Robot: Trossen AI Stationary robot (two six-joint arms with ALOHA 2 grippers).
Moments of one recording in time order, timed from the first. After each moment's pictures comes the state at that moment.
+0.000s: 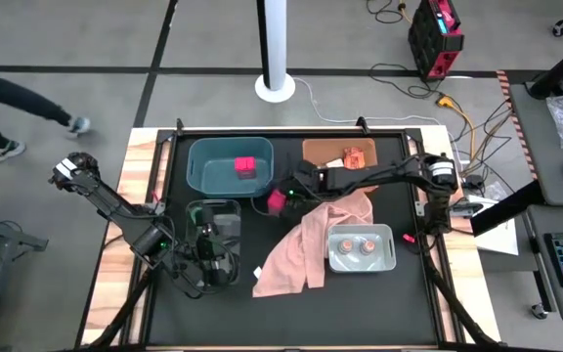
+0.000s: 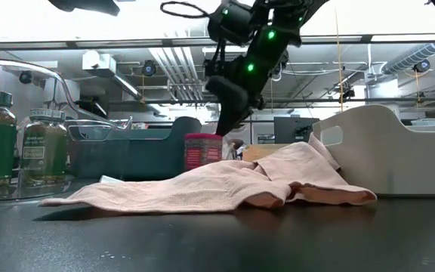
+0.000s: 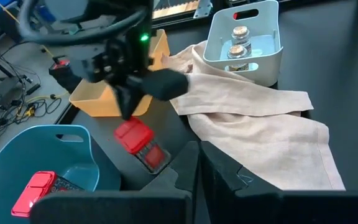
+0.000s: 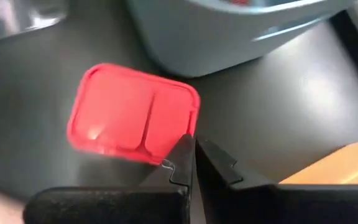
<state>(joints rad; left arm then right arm) -0.68 1.26 0.94 -0.51 -0.91 -0.41 -0.08 1.92 1.38 -0.44 0.27 0.14</state>
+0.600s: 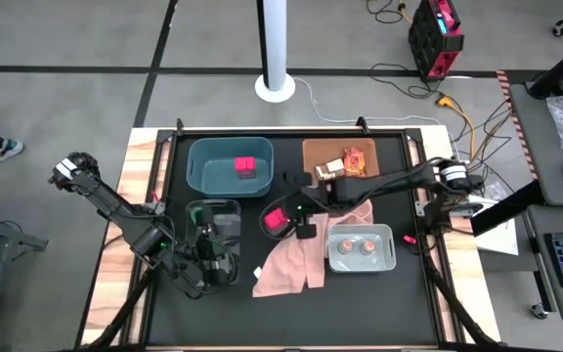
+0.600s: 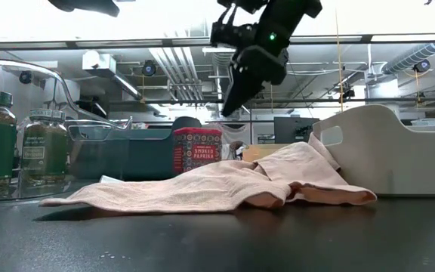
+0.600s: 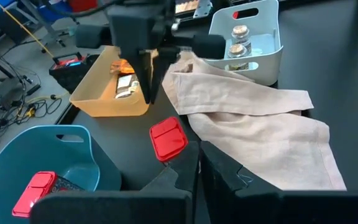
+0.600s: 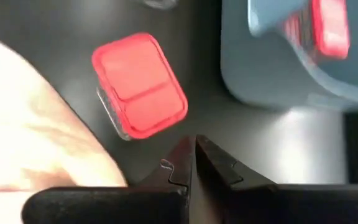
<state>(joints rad) -0.68 1.26 0.94 -0.51 -0.91 -0.40 0.03 1.82 1.38 -0.53 0.23 -0.23</state>
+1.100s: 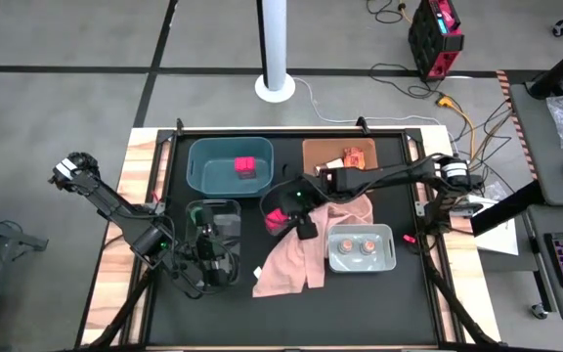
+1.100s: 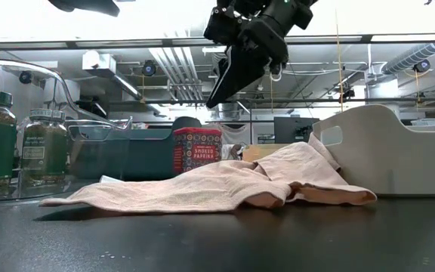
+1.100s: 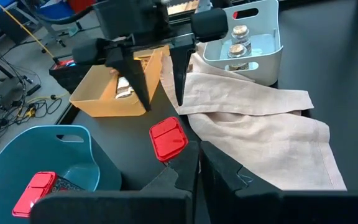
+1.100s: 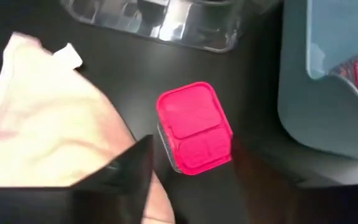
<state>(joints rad) -0.68 1.26 0.94 -0.51 -0.91 -0.40 -0.05 1.82 1.38 -0.46 -0.13 -0.29</state>
